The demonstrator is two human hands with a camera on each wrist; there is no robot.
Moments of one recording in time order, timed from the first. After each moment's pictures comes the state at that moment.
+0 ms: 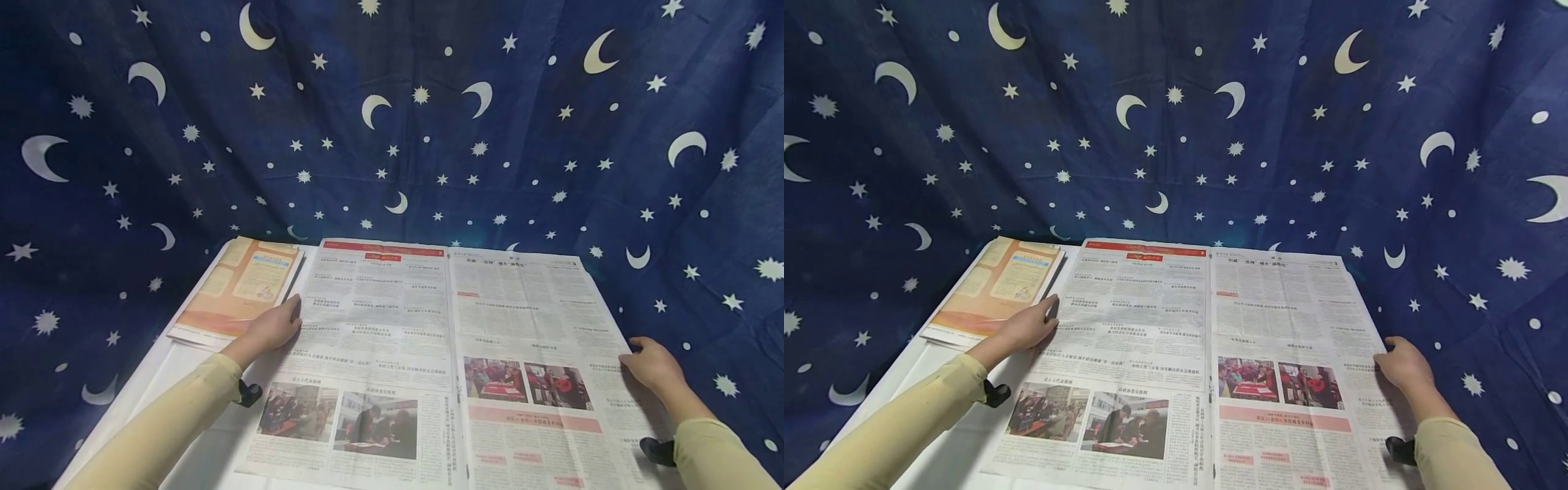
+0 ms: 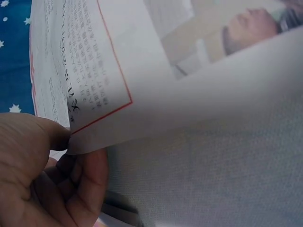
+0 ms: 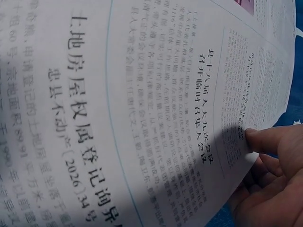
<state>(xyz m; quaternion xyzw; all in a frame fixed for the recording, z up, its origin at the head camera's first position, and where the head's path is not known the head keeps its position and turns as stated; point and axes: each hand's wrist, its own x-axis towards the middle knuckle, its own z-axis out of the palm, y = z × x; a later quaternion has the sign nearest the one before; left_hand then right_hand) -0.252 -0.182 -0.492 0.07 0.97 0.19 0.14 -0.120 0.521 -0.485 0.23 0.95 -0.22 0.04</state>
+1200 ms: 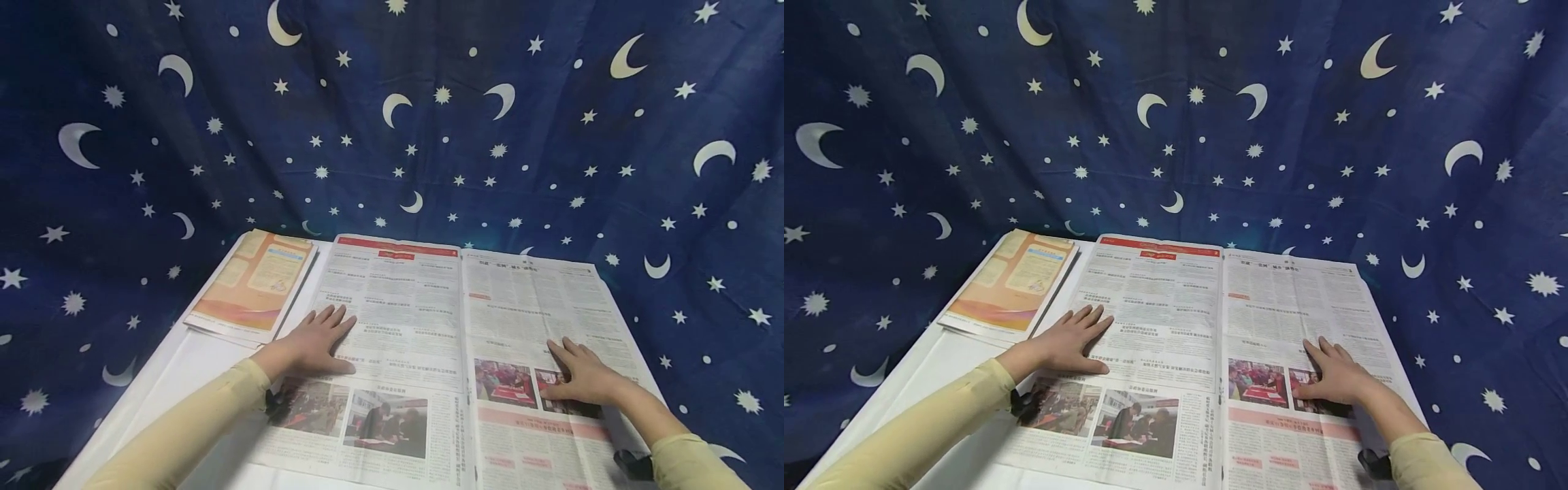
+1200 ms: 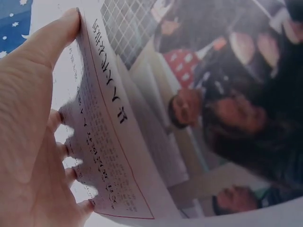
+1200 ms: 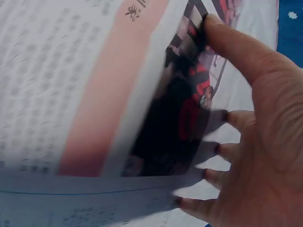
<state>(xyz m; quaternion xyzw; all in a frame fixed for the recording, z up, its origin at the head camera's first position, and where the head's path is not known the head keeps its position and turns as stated) -0.216 -0.150 -0.495 0.28 0.94 0.08 0.17 -0.123 0.400 -0.477 -0.08 0.98 -0.14 0.14</state>
